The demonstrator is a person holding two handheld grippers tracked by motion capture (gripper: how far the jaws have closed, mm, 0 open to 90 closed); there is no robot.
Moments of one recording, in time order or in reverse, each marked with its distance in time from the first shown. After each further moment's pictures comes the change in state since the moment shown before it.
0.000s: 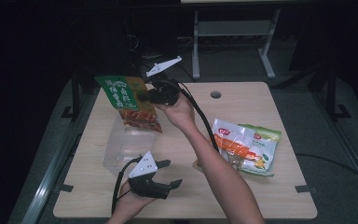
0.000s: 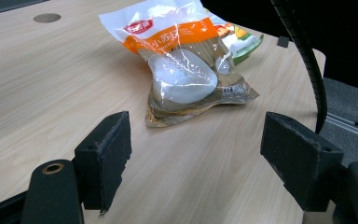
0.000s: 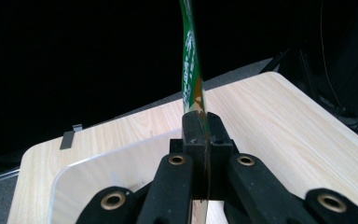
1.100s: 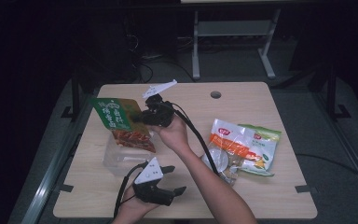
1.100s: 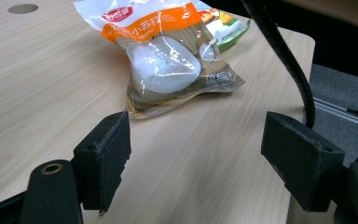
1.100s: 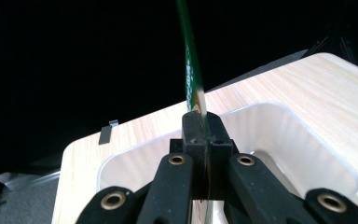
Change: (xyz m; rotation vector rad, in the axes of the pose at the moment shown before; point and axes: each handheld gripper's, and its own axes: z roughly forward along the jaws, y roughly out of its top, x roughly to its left) left arm -0.014 -0.005 0.009 0.018 -0.034 0.020; right arm 0.032 -0.043 0.027 -0.031 0.107 0.096
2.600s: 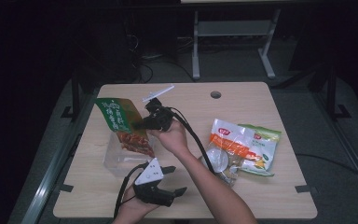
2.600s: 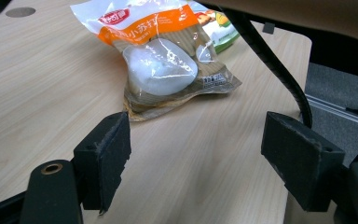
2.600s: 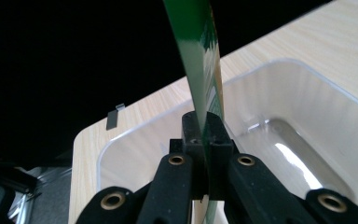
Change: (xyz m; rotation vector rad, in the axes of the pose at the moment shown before) left arm -0.002 0.001 -0.002 0.000 -0.005 0.014; right arm -0.008 -0.016 0.017 0.092 0.029 0.109
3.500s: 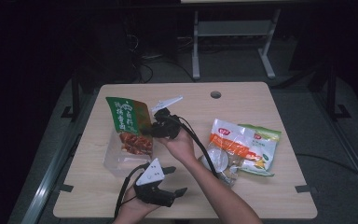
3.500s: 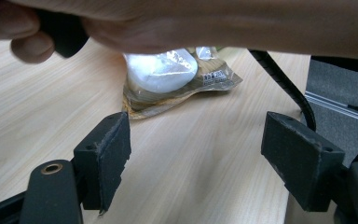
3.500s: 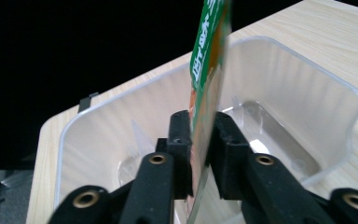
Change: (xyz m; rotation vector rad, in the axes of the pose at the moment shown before) left arm 0.000 -0.001 0.003 0.011 0.006 0.000; right arm -0.010 -0.034 -0.005 -0.022 -0.082 -0.028
